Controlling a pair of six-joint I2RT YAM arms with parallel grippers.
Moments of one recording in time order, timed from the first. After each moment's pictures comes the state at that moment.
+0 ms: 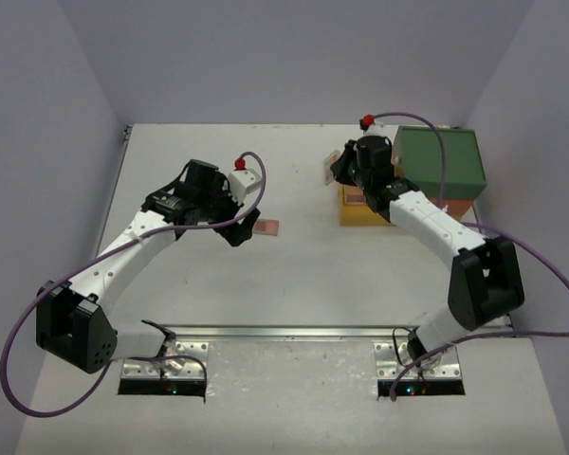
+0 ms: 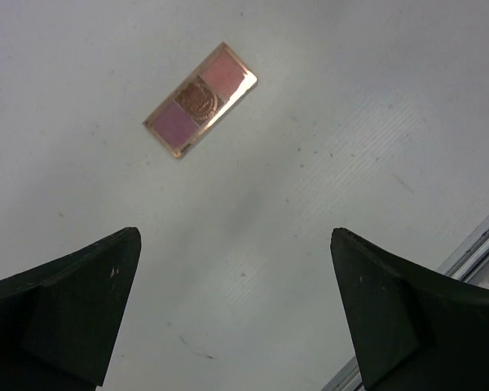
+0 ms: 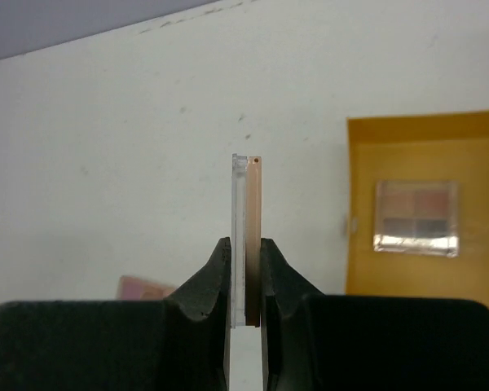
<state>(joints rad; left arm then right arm) -0.37 1.28 1.10 -0.64 0.31 0.32 0.40 1.52 1.05 0.04 0.09 0.53</state>
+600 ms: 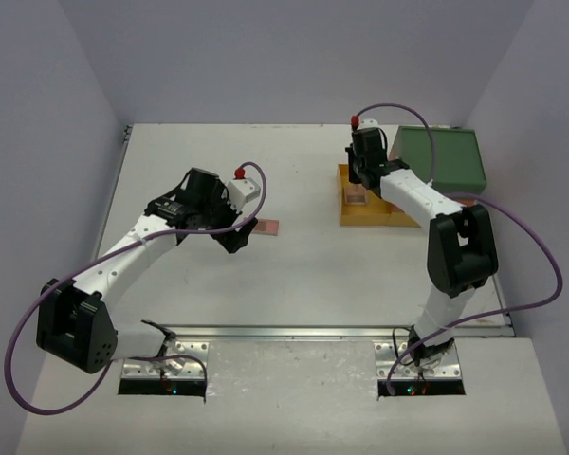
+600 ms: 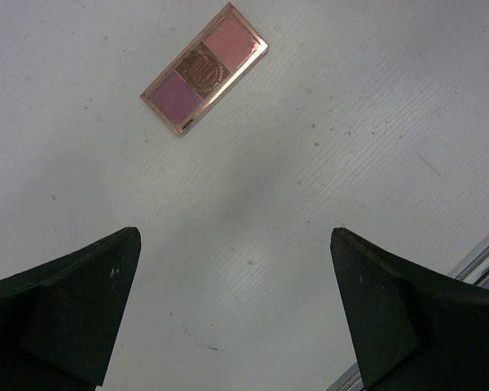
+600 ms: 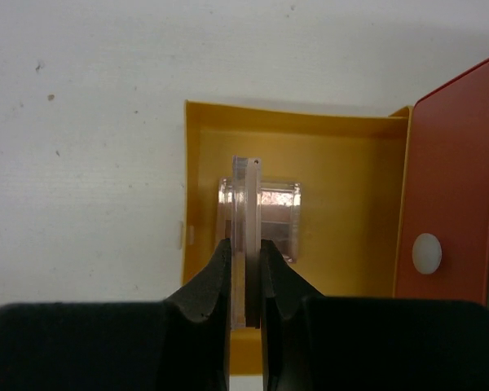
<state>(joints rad) -0.36 1.28 1.00 -0.61 0.27 0.36 0.31 1.81 1.32 -0.21 0.29 0.13</state>
